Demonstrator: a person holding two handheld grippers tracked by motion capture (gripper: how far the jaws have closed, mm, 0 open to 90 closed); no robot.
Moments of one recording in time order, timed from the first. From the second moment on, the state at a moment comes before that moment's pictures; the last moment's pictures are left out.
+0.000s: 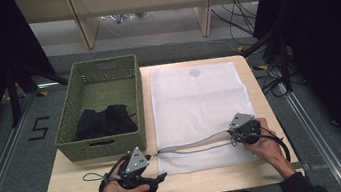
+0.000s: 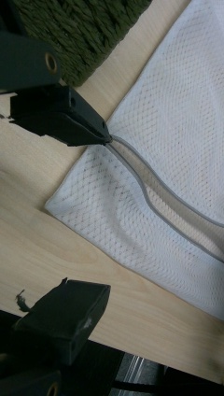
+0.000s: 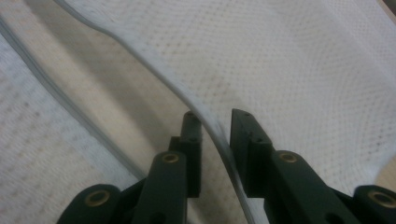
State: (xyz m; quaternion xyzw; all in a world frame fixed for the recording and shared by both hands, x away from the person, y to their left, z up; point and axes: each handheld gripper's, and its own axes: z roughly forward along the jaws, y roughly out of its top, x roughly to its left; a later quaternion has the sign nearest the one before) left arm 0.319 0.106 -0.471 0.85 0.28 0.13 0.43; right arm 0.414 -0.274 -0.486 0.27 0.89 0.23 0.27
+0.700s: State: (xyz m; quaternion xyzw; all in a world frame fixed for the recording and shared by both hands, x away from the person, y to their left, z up) left arm 0.323 0.112 -0.467 0.84 0.29 0.13 0.44; right arm 0.423 -0.247 -0.481 0.24 0.90 0.28 0.24
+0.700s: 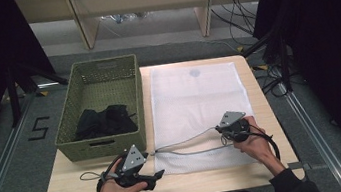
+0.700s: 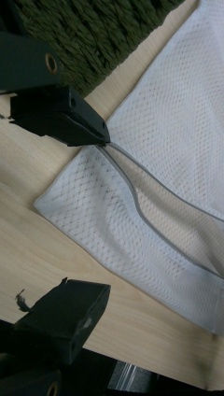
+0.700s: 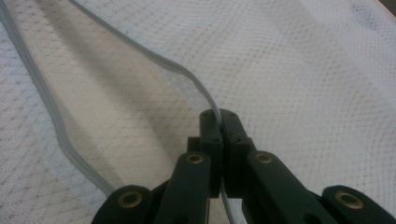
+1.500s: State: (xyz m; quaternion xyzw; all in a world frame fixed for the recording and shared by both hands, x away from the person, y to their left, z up) left arm 0.335 0.134 -0.420 0.81 0.35 0.13 0.46; right arm 0.440 -0.254 -0.430 0.24 0.87 0.33 0.27
